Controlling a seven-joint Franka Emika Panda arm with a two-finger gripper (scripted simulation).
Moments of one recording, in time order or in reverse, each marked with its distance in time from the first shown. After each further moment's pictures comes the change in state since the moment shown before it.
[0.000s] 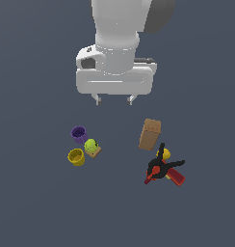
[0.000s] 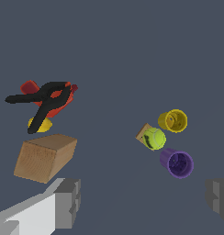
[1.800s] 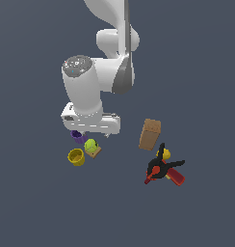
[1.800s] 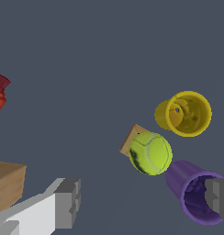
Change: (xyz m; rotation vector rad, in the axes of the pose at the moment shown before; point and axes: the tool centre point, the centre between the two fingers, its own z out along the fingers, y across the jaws) arm 0.003 0.075 0.167 0.042 -0.039 0.143
